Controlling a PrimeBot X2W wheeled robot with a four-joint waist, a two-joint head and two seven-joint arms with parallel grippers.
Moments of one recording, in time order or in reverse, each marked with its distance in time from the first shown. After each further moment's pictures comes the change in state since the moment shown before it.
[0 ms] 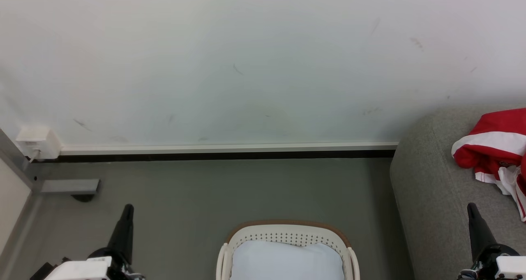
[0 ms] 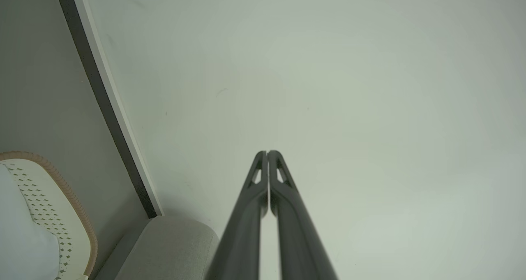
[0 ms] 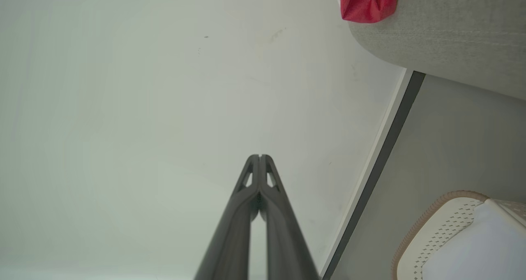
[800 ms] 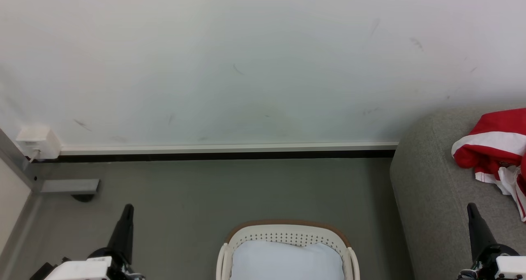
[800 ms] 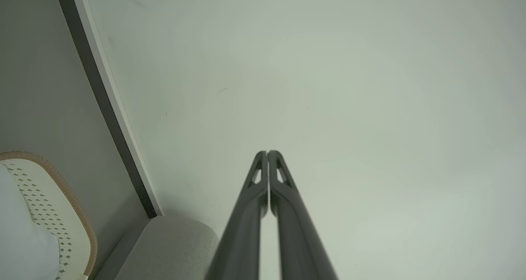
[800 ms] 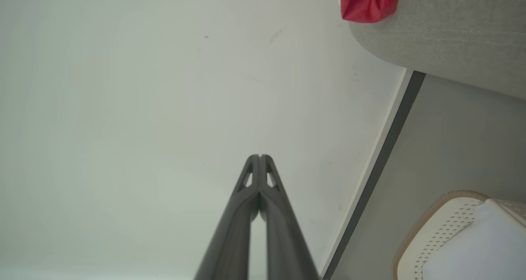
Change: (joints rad) left arm 0.000 0.000 0.000 0.000 0.000 0.000 0.000; right arm 0.000 0.001 -0.001 0.000 0.000 0.000 0.000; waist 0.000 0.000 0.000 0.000
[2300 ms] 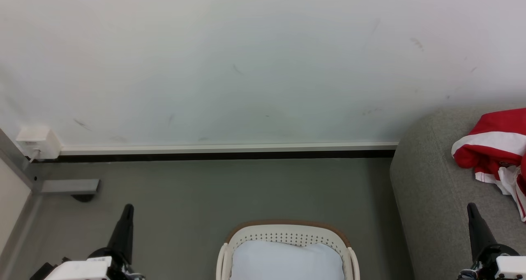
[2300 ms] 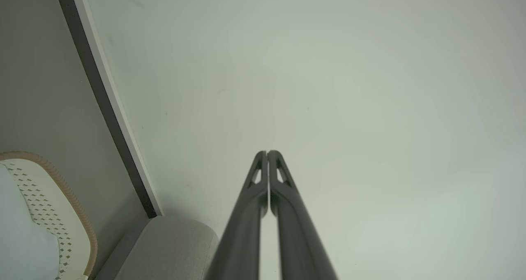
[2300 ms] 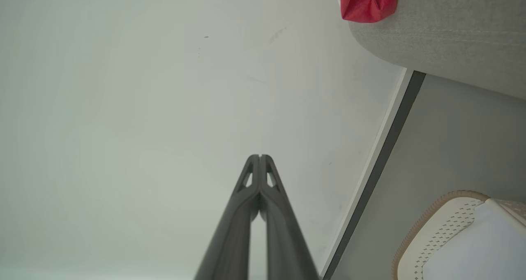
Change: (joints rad) left arm 0.000 0.000 0.000 0.000 0.000 0.000 0.000; right arm 0.000 0.001 -0.001 0.000 0.000 0.000 0.001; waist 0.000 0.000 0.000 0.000
